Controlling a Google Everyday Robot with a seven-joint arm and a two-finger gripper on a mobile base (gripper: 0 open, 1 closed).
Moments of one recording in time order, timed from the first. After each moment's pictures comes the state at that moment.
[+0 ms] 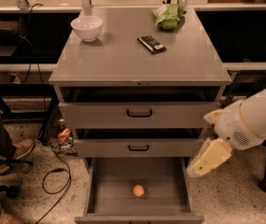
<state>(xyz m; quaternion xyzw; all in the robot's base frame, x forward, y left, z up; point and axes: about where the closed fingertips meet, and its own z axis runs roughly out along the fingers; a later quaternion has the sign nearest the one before) 0.418 -0.170 0.800 -0.49 0.83 0.15 0.22</state>
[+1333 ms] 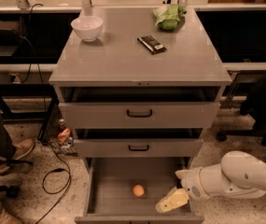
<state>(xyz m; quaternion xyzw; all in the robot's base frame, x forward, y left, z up) 0.407 -0.125 0.533 -0.37 0.85 0.31 0.22</state>
